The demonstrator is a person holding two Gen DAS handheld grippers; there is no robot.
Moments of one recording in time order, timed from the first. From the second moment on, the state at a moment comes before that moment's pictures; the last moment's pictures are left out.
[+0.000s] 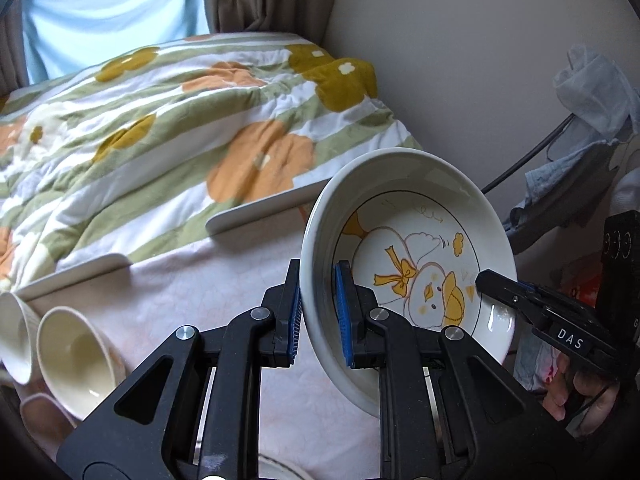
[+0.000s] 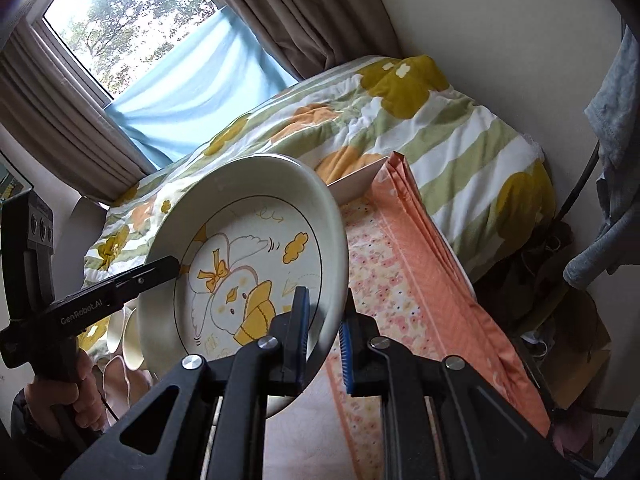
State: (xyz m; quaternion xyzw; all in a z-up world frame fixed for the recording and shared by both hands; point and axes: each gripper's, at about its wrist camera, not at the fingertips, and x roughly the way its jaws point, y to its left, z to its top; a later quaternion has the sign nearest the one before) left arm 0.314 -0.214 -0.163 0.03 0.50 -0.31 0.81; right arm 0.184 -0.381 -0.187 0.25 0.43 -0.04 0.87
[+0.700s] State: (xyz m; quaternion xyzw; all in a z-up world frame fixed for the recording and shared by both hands) left arm 0.141 -0.005 -0.188 -0.05 0.52 -0.18 0.83; right arm 0.098 -0.205 -0.201 0.20 0.47 0.08 0.85
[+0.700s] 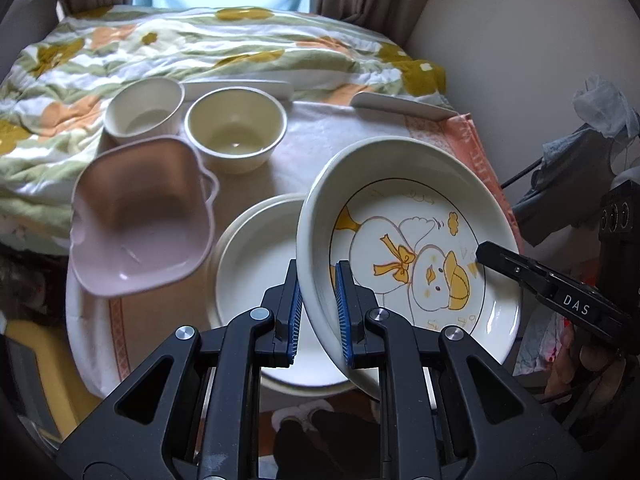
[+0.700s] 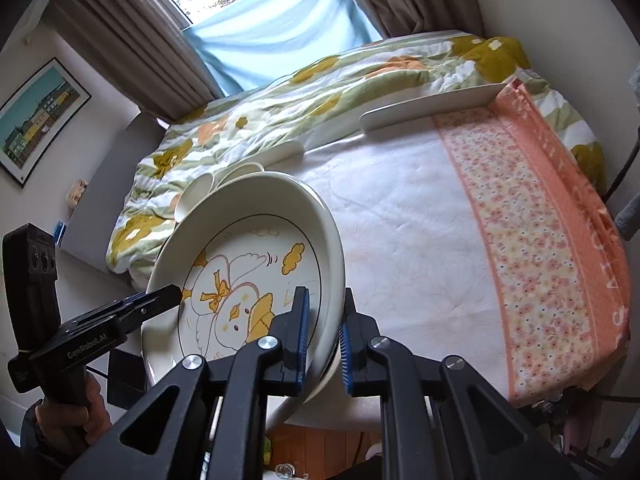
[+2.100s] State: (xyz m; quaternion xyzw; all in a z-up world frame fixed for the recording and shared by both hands) left arm 0.150 -0.001 -0.284 -0.04 0.55 -0.10 0.83; right arm 0.130 -0.158 -0.279 0.05 0.50 0.12 0.86
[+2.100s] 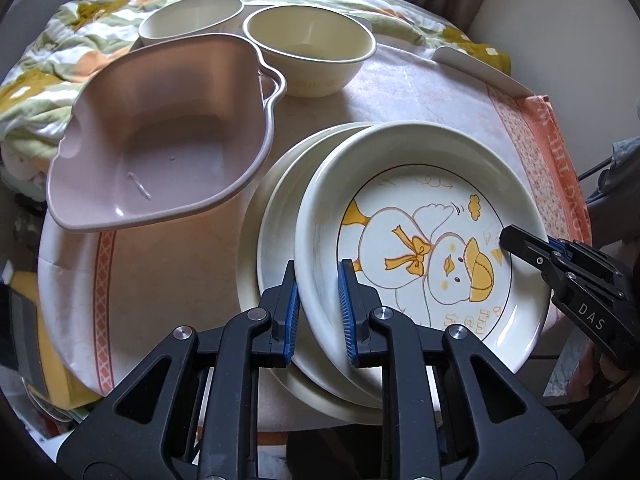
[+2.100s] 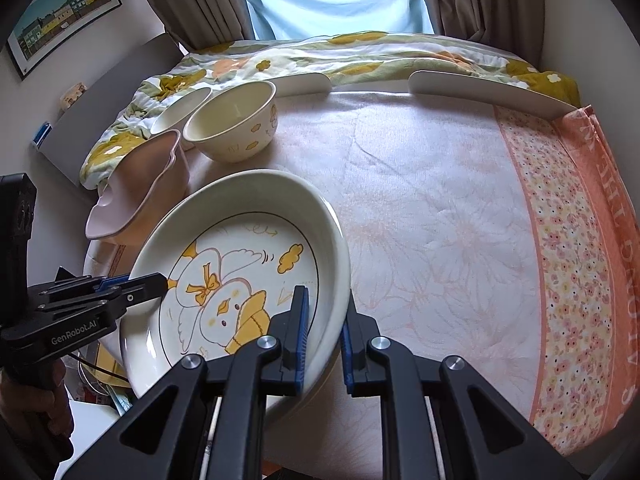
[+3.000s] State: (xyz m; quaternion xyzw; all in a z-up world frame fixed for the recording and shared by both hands) left arm 0.141 -0.028 -0.278 0.10 0.53 -0.03 0.84; right arm 0.131 -0.143 -0.278 -0.03 0.48 0.11 0.87
